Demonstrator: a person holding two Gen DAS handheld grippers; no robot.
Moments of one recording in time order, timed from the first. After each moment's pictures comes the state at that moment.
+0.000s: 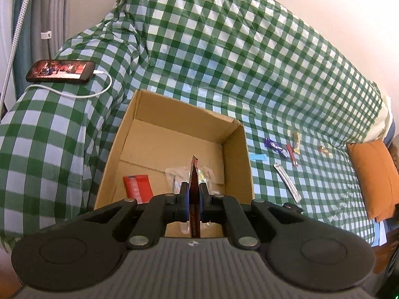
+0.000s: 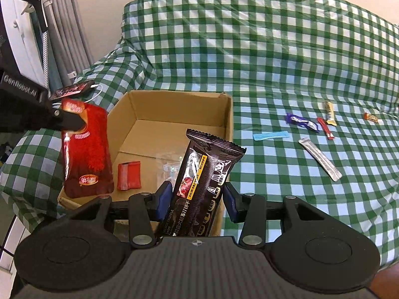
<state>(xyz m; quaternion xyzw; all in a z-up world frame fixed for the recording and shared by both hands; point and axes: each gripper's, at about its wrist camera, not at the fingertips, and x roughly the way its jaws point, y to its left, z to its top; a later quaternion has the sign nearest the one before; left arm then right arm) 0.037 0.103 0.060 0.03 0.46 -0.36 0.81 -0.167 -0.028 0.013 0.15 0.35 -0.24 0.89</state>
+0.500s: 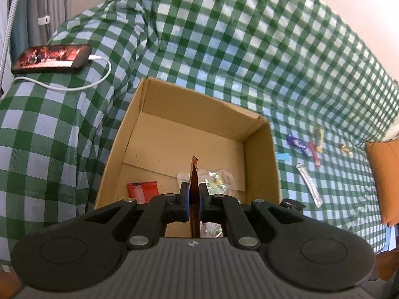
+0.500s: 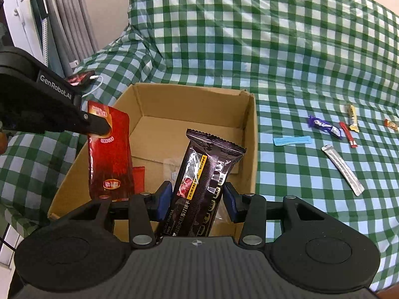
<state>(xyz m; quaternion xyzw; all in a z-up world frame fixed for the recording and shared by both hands) 0.093 0.061 0.007 0.05 0.49 -0.33 0.80 -0.101 -0.048 -0.012 0.14 0.37 -0.21 0.89</state>
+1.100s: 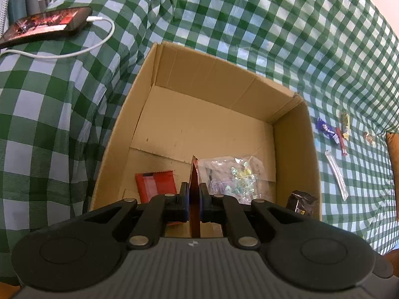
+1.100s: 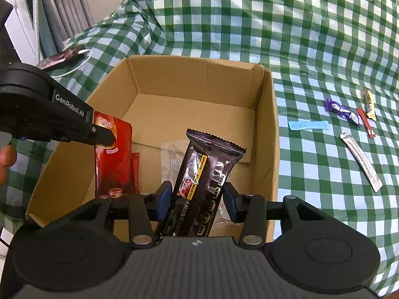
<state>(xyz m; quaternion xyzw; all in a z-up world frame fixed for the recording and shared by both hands) 0.123 0.044 -0.053 0.08 0.54 -0.30 0.78 -0.058 -0.062 -0.047 0.15 0.42 -0.20 0.87</state>
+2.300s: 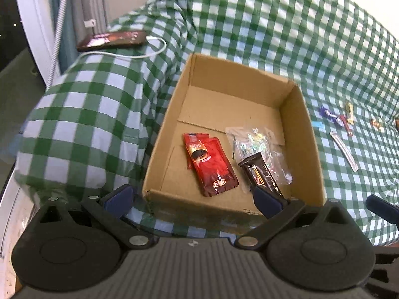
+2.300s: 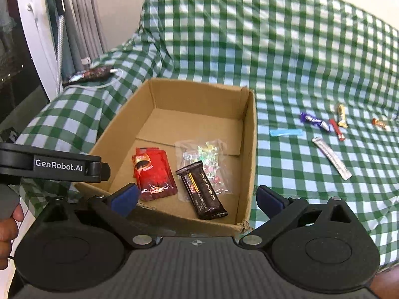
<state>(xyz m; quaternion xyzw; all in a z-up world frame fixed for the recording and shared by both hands) -0.008 0.146 0.007 0.11 0.46 -0.25 0.85 -0.165 0.013 0.012 0.12 0.35 -0.22 0.90</state>
